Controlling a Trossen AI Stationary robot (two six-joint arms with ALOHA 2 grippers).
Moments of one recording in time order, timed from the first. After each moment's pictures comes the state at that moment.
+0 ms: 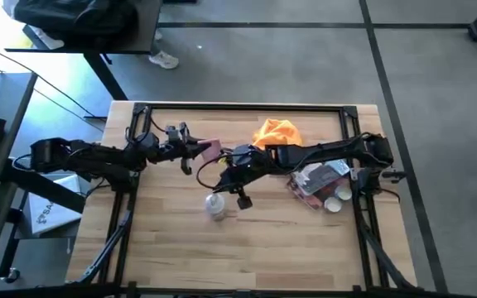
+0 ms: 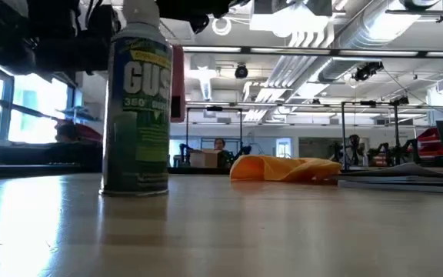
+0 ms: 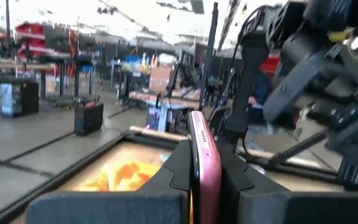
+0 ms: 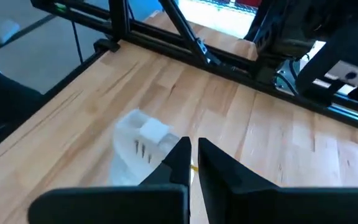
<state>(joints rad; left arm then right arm) 0.29 1.10 0.22 1.02 0.08 -0.15 0.07 1.88 1.56 -0.23 -0.24 -0.30</state>
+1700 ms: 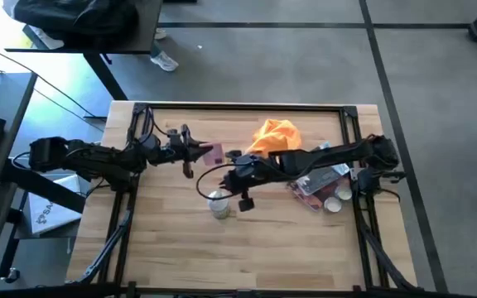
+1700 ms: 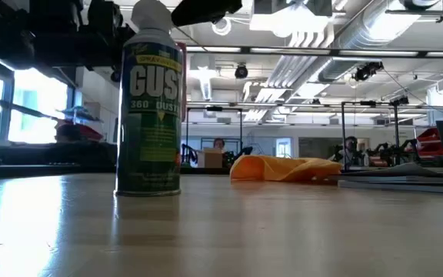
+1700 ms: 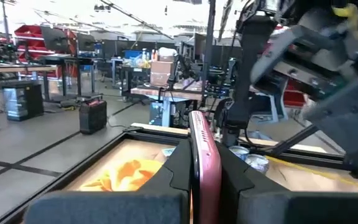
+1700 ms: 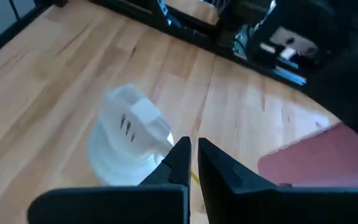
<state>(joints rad) 0.24 1.10 0.25 0.99 0.05 -0.08 0.13 1.85 1.58 -0.37 0.06 -0.32</state>
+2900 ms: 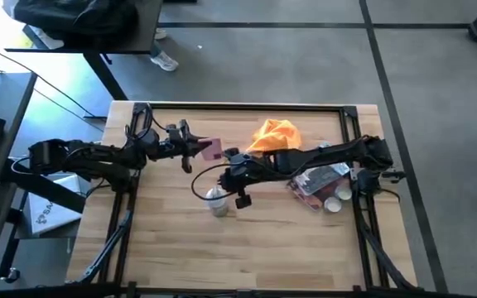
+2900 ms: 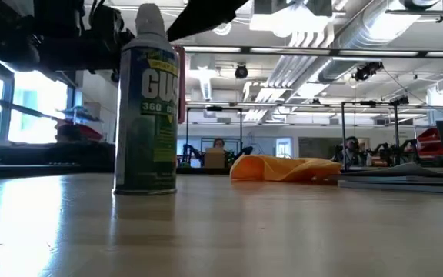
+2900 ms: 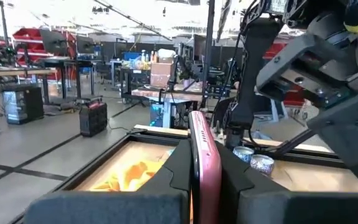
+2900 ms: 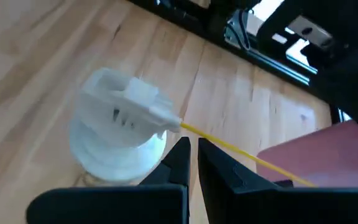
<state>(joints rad) 0.34 1.10 0.25 0.99 0.15 -0.07 0.12 1.89 1.64 -0.41 0.11 -0.39</state>
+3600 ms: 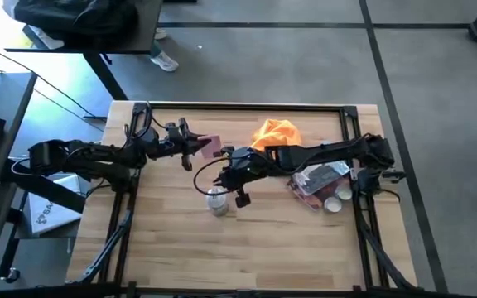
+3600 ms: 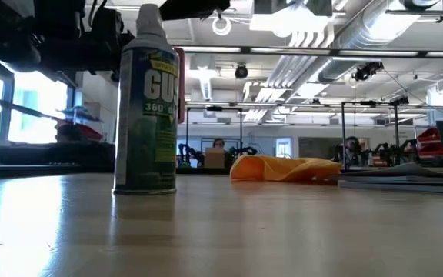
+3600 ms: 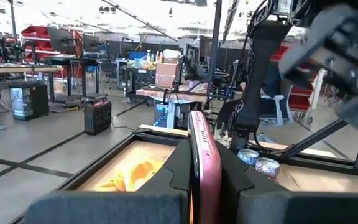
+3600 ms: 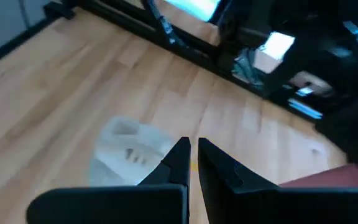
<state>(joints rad) 0.36 1.10 0.25 0.99 0.17 -0.12 0.09 1.89 1.64 -0.35 -0.04 -0.39</state>
